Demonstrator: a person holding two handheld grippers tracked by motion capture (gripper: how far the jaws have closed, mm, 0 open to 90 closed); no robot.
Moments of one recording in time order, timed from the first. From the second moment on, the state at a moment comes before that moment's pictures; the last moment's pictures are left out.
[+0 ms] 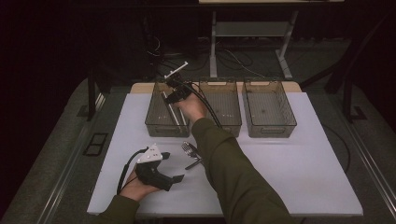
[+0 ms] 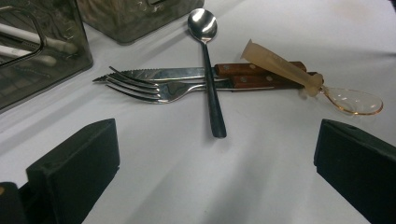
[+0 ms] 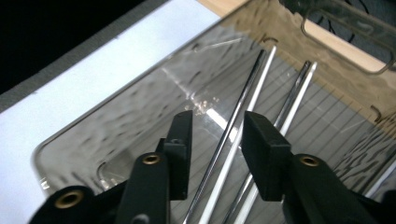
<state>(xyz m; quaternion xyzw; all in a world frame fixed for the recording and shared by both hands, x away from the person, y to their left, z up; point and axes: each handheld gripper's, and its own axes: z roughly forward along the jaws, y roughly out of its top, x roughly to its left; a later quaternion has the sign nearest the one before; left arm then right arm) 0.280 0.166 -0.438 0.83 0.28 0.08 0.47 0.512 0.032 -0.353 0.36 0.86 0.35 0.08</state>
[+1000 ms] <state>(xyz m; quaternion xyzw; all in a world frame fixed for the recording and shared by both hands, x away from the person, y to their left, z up) 0.281 0.164 -0.439 0.84 0.28 0.08 0.46 0.422 -0.106 -0.346 0.28 0.85 0.44 0.06</state>
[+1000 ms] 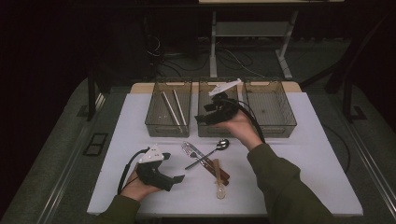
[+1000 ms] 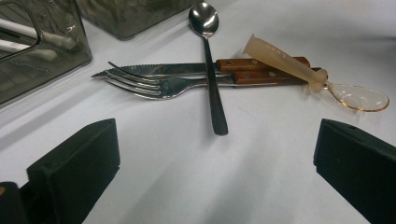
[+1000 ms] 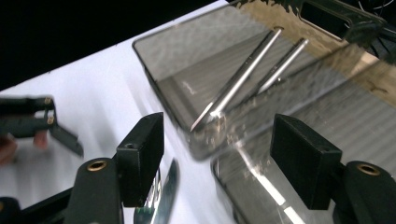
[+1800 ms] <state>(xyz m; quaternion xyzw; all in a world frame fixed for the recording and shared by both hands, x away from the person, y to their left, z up) 0.282 0.164 -0.441 0.84 0.29 0.08 0.45 0.347 -0.226 -0.390 0.32 0.81 0.48 0.08</state>
